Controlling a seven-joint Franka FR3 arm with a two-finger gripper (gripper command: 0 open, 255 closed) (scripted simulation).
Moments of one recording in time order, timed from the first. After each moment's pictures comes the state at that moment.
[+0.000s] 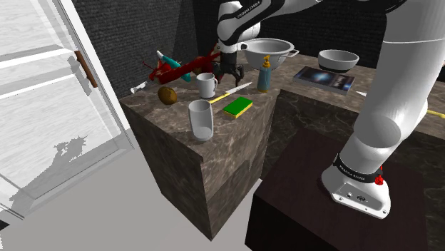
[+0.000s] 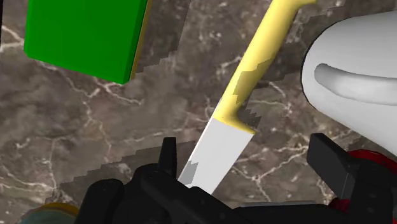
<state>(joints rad) -0.25 0.25 0.15 -1.88 0.01 2.11 1.16</state>
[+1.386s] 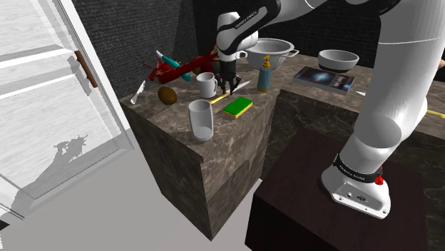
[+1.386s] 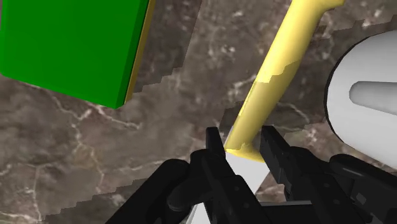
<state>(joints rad) -0.24 0.29 0.15 -1.91 0.01 2.15 1.16</state>
